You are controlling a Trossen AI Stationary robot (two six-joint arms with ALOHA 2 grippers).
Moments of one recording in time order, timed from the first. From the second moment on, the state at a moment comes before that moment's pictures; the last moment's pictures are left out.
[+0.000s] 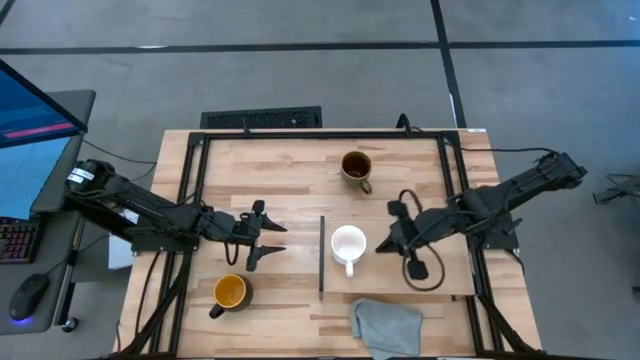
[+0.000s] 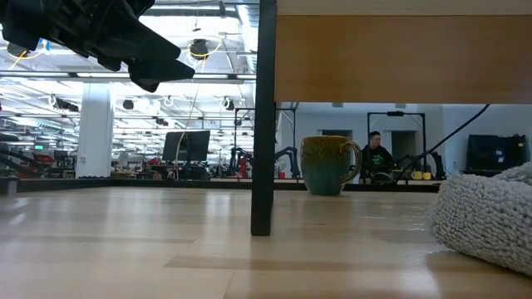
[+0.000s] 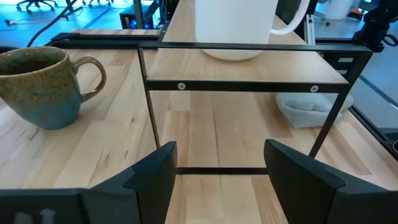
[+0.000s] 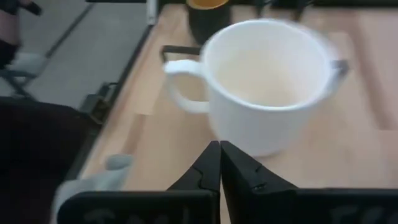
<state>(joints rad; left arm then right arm) -0.29 1.08 0.39 0.40 -0.24 -0.12 0.42 1.08 0.96 -0.52 0.11 0.13</state>
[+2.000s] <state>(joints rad) -0.29 1.08 0.39 0.42 -0.27 -0.04 0.33 0.02 0.23 -0.22 0.63 -0.10</state>
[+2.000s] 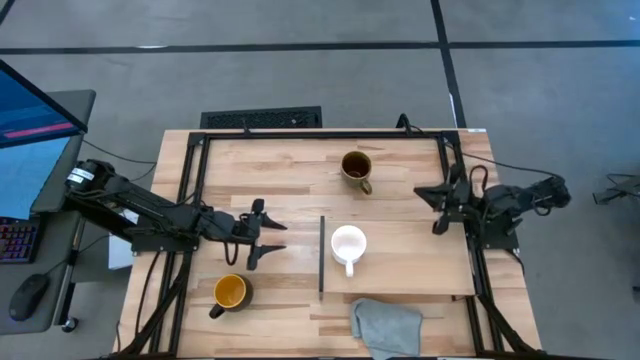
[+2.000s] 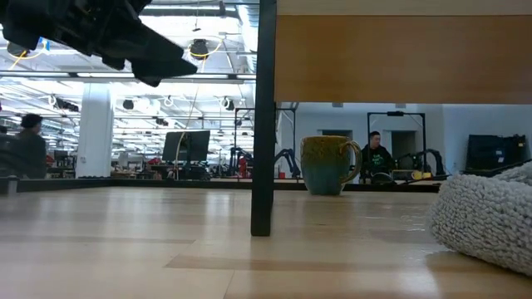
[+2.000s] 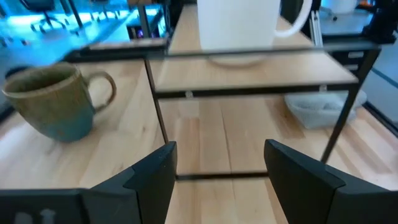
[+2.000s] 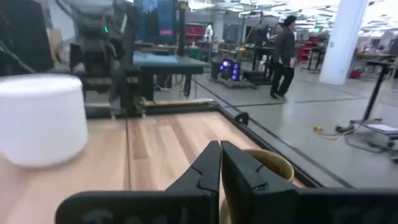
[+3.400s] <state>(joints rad) -0.33 0.99 0.74 -0.50 0.11 0.00 0.24 0.02 0.21 -0.19 0.63 -0.11</state>
